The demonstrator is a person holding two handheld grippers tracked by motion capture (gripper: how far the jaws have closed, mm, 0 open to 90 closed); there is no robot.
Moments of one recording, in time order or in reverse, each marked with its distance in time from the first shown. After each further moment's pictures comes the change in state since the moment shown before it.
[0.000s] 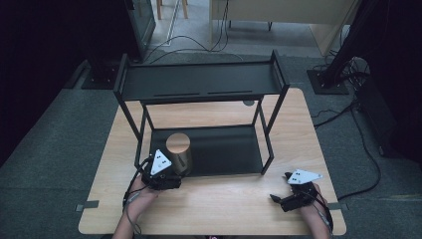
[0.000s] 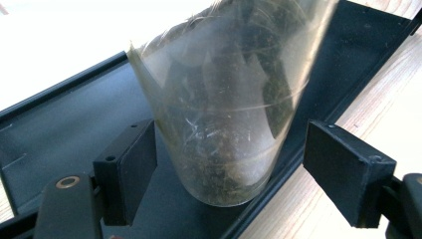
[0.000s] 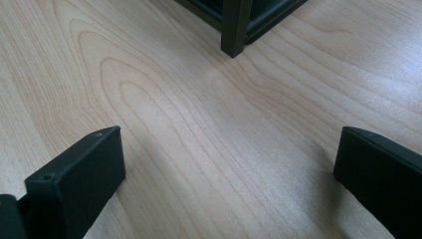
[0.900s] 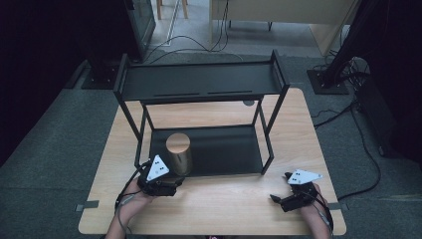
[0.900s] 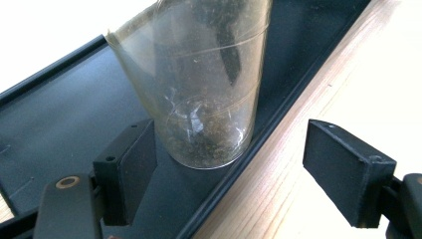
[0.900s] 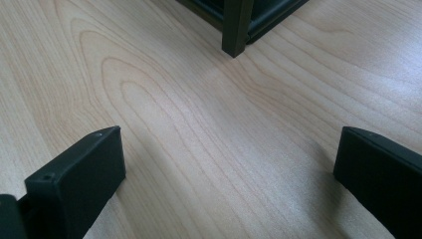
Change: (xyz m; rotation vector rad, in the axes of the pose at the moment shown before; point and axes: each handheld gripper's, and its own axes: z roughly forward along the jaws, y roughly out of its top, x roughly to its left) left arm 0.003 -0.010 -0.012 0.045 -0.087 0.086; right arm 0.000 0.000 0.000 -0.001 0.002 -0.004
